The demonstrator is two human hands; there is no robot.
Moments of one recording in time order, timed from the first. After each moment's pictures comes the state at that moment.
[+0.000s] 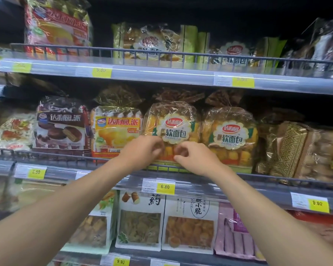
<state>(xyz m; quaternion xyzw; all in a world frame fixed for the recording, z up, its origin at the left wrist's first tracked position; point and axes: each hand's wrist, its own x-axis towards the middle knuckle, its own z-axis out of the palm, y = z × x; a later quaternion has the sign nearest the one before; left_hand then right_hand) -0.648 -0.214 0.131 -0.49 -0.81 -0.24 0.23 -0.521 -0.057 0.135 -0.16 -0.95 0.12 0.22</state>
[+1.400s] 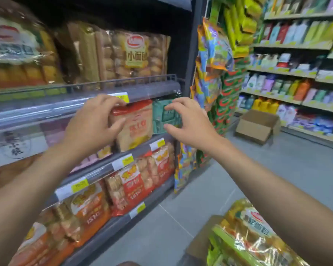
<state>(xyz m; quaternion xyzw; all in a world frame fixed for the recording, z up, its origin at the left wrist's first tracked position) -0.360 -0.051 0.029 -0.74 -0.58 -0.32 0.13 -0.092 0.015 0.018 -0.45 -0.83 -0.04 0.33</state>
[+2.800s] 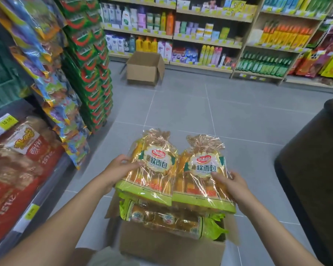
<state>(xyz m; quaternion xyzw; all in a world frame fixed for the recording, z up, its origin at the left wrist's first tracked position) -0.032 -0.007 -0.254 -0.63 -0.49 -0.12 -0.60 0.265 -0.252 -0.259 -0.80 -0.18 0.33 0.48</state>
